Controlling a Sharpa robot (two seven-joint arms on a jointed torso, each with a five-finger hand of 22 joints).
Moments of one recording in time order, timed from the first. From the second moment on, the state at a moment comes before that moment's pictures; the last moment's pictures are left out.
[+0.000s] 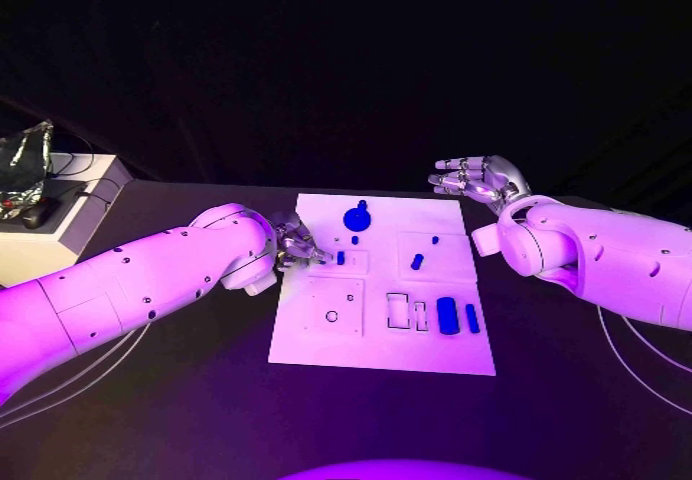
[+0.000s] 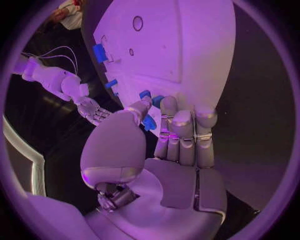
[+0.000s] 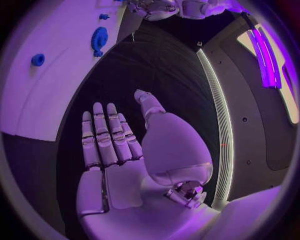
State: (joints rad) left arm 1.20 -0.61 0.05 1.31 -1.06 -0.05 -0.52; left_hand 1.15 -0.13 0.40 0.11 0.07 0.98 0.04 0.53 0.52 1.18 -0.04 0.86 0.47 1.36 -0.08 1.16 0.94 0.11 1.29 -0.07 0.96 1.31; right arm 1.26 -0.77 -0.10 1.22 -0.30 -0.43 0.35; right_hand 1.25 0.00 -0.01 -0.11 0.56 0.79 0.20 0.06 0.05 1.01 0.19 0.06 0.06 0.95 0.18 0.06 0.06 0.04 0.68 0.19 0.06 0.06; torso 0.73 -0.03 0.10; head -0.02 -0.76
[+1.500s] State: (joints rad) left arm 1.20 -0.60 0.05 1.30 -1.05 -0.03 -0.53; left_hand 1.10 -0.10 0.49 0.06 0.34 0.98 0.06 0.46 0.52 1.18 -0.03 0.84 0.46 1.38 -0.09 1.17 0.99 0.10 1.30 -0.07 1.00 1.31; right arm 1.26 -0.77 -0.10 1.21 -0.30 -0.43 0.35; right_hand 1.25 0.00 -0.01 -0.11 0.56 0.79 0.20 0.06 0.05 1.01 0.19 0.06 0.06 0.95 0.18 0.06 0.06 0.04 0.68 0.19 0.06 0.06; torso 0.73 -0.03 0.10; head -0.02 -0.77
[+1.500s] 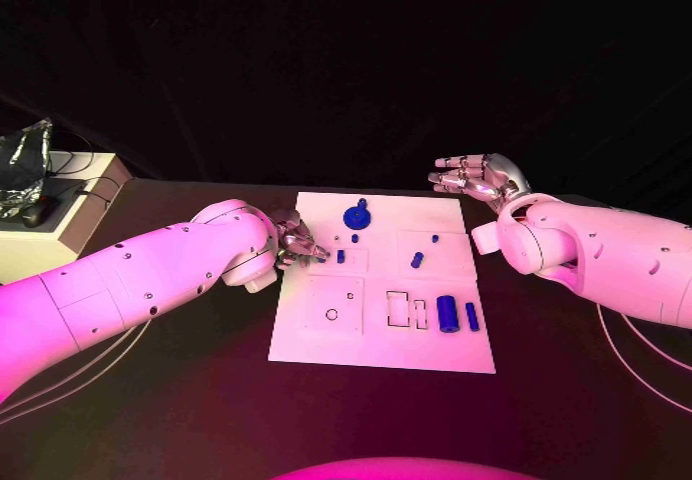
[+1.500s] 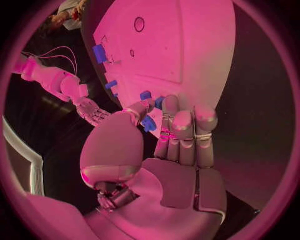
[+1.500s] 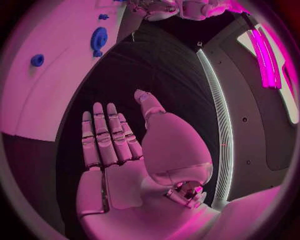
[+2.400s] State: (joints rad) left arm 1.20 -0.62 0.05 1.34 -1.05 -0.05 -0.53; left_hand 1.13 -0.13 0.51 0.00 0.45 1.04 0.05 0.41 0.51 1.21 -0.03 0.82 0.45 1.41 -0.09 1.18 1.03 0.10 1.31 -0.08 1.05 1.31; right arm 1.26 -0.77 -0.10 1.21 -0.30 -0.43 0.35; right_hand 1.25 0.00 -0.01 -0.11 0.56 0.79 0.20 0.06 0.05 1.01 0.18 0.06 0.06 0.95 0.18 0.06 0.06 0.04 0.68 0.19 0.06 0.06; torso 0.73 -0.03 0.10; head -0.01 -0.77
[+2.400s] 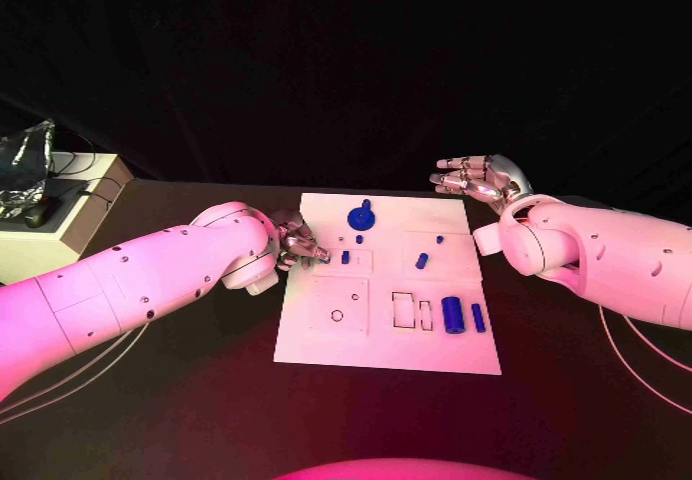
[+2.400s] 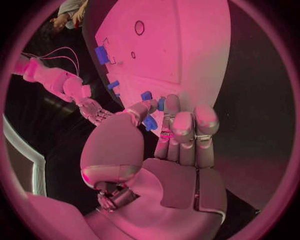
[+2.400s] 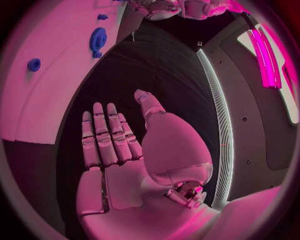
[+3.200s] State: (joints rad) left arm 1.23 -0.61 0.08 1.30 -1.02 0.02 -0.51; left_hand 1.15 -0.14 0.51 0.00 0.46 1.08 0.06 0.33 0.49 1.22 -0.03 0.80 0.46 1.41 -0.09 1.18 1.05 0.10 1.31 -0.08 1.07 1.31; right arm 1.26 -0.77 -0.10 1.21 -0.30 -0.43 0.35; right_hand 1.25 0.00 -0.01 -0.11 0.56 0.79 0.20 0.06 0.05 1.01 0.18 0.06 0.06 0.95 0.18 0.06 0.06 0.04 0.68 0.19 0.06 0.06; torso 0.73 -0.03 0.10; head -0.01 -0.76
